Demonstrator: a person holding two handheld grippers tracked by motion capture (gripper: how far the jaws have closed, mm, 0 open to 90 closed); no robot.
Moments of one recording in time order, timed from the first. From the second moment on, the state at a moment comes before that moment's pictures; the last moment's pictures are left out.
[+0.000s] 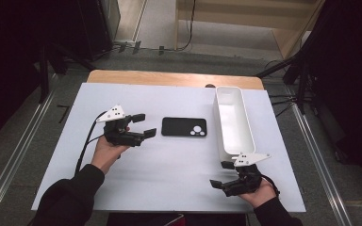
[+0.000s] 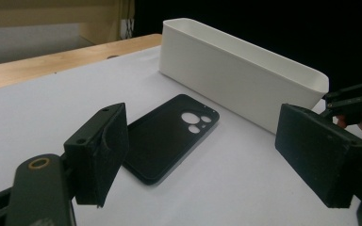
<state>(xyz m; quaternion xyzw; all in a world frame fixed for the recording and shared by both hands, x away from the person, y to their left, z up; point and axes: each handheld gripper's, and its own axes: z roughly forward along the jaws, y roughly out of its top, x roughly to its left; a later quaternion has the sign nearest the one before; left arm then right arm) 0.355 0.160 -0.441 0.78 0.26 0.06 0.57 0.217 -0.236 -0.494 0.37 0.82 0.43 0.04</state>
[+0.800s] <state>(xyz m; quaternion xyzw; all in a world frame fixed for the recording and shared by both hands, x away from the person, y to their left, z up) 0.392 0.102 -0.454 0.79 0.24 0.08 0.56 0.217 -0.236 -0.495 0.37 0.83 0.42 0.03</state>
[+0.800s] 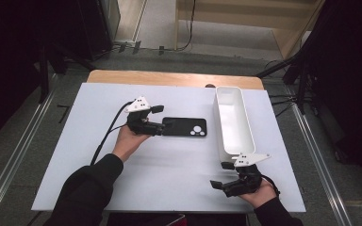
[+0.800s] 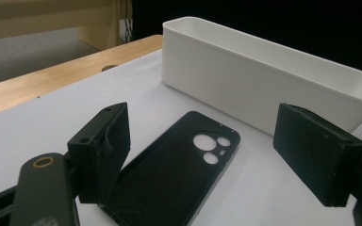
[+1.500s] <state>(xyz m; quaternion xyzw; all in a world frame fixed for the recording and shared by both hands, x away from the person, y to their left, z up) 0.396 0.090 -0.469 0.79 0.24 0.08 0.55 0.214 -0.241 -0.495 0.37 0.82 0.43 0.04</state>
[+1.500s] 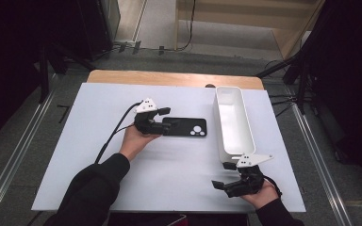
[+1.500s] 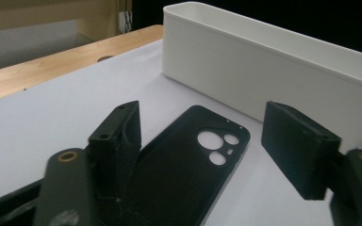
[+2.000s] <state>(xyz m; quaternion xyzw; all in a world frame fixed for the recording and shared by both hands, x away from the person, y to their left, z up) 0.394 0.100 -0.486 0.82 0.27 0.10 0.49 0.215 -0.242 -0.494 0.37 0.82 0.43 0.04</state>
